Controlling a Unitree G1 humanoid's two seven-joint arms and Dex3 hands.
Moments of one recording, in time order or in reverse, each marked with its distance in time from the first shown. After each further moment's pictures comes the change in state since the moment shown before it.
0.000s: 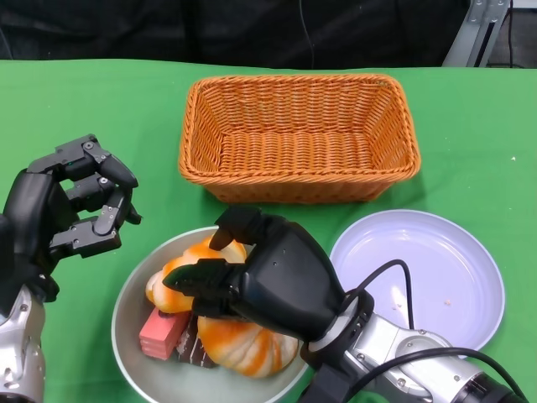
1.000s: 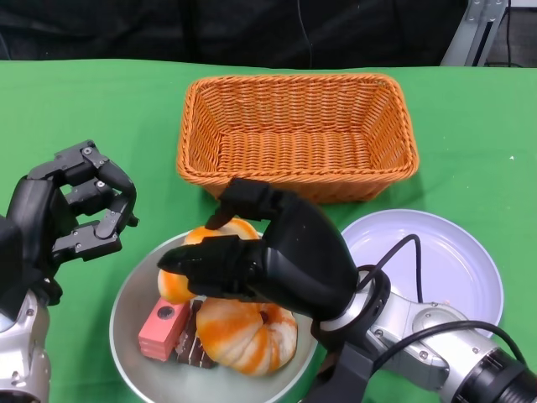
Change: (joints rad) left arm -0.034 -0.004 0.000 0.124 0.009 -0.090 0.038; right arm -0.033 -0.045 -0.056 -0.069 0.121 -0.191 -0.035
